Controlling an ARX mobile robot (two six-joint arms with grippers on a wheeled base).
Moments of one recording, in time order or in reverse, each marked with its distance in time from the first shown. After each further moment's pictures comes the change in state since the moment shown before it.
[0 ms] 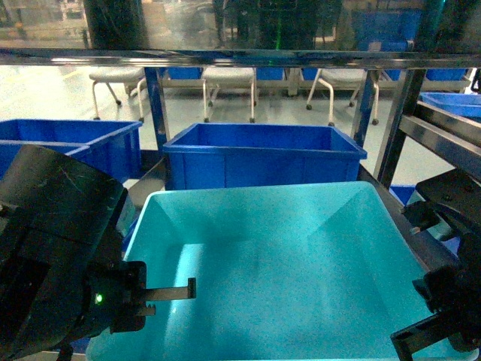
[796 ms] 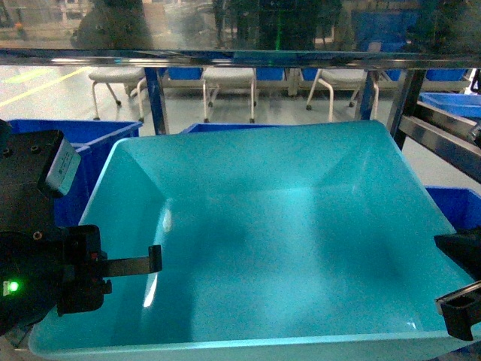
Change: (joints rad) left arm -0.032 -0.346 -0.164 0.009 -0.060 0.005; right arm -0.027 -0.315 -0.079 -0.073 -0.103 0.045
